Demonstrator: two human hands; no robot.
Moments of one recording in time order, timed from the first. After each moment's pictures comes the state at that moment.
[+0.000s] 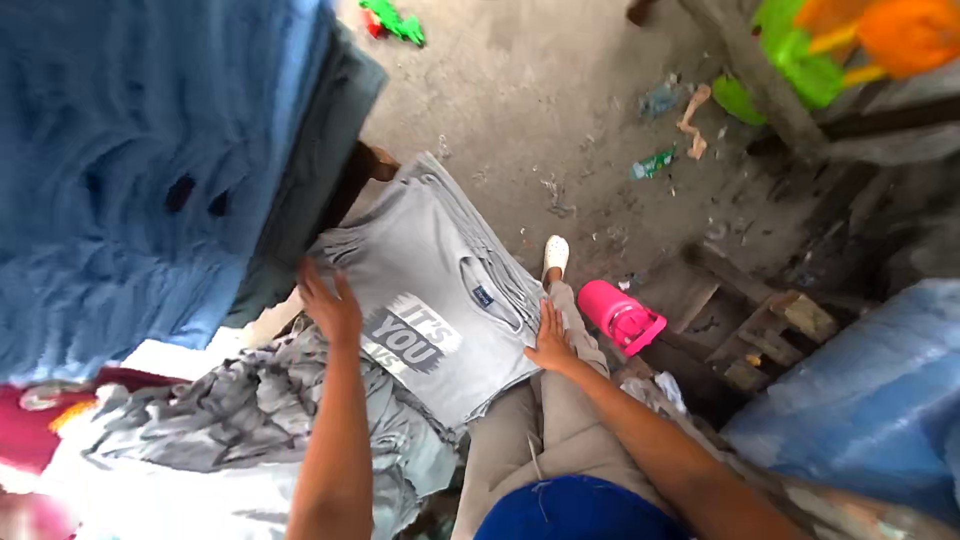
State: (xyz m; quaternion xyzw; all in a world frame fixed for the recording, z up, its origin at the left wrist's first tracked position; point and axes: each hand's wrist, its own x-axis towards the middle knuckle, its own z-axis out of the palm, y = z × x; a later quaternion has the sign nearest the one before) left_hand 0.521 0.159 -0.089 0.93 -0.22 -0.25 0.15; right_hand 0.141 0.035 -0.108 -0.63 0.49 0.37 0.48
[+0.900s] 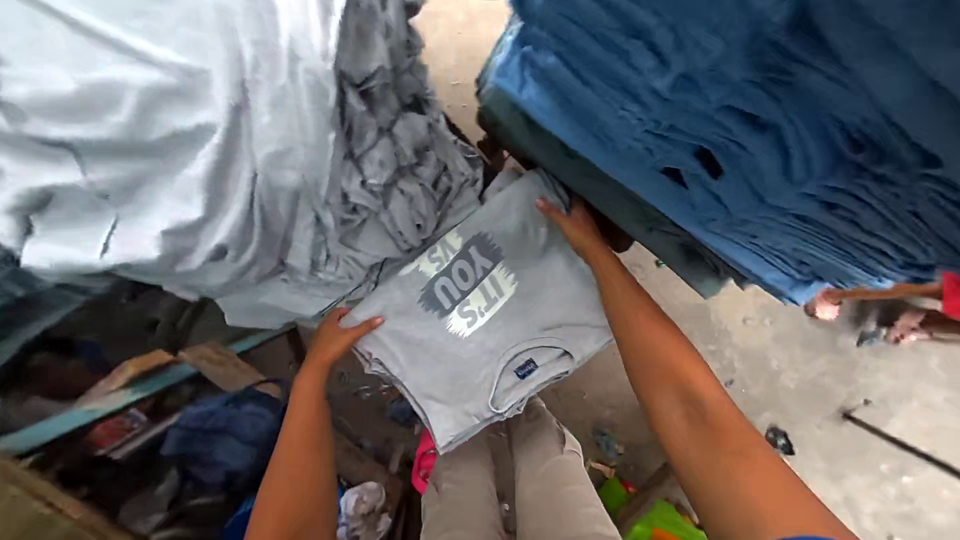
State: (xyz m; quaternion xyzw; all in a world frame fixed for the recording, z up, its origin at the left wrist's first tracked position) left_hand 0.229 0.301 -0.088 0.70 0.54 -0.26 0.39; right_hand 0.589 0.009 -0.140 -0.85 -0.06 0.36 0.38
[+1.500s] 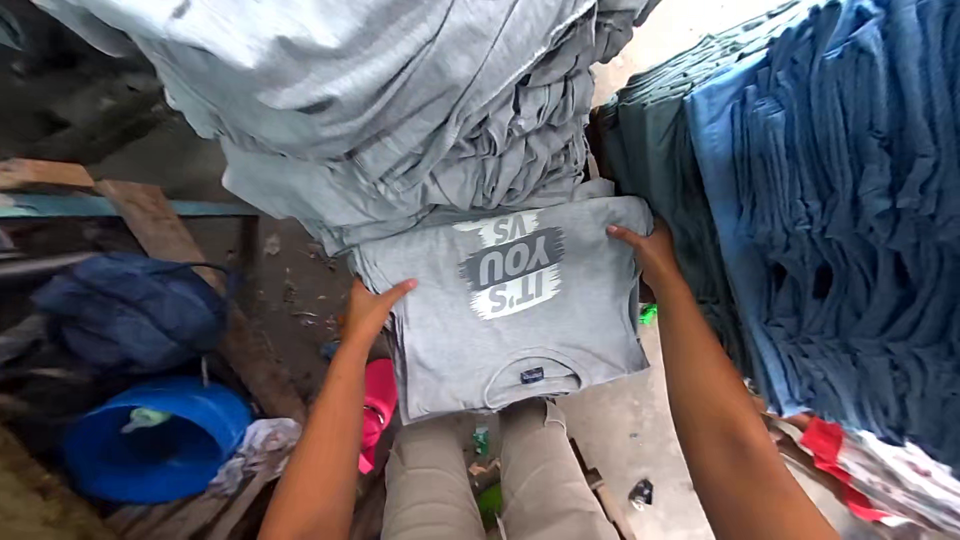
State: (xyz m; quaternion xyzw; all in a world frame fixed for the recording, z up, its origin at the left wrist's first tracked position) left_hand 0.195 0.225 -0.124 0.50 0.68 0.04 0.54; right_hand 0.613 0.038 -0.142 -0.86 -0.08 0.37 0.34
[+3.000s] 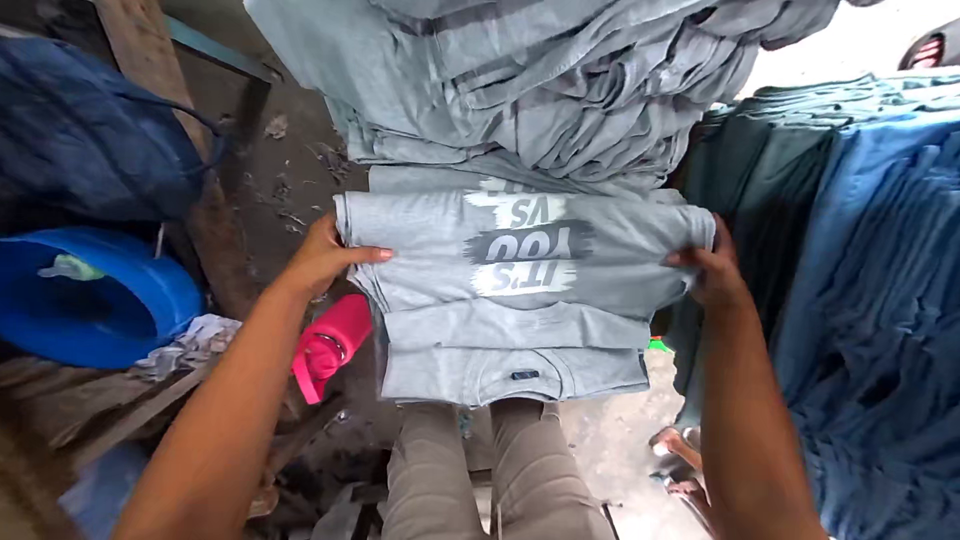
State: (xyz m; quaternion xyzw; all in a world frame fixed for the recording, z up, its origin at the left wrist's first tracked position) left_hand 0.121 0.225 -0.116 0.46 0.61 0.09 0.64; right_hand 0.644 0.056 -0.138 -0.71 -0.25 0.53 0.39
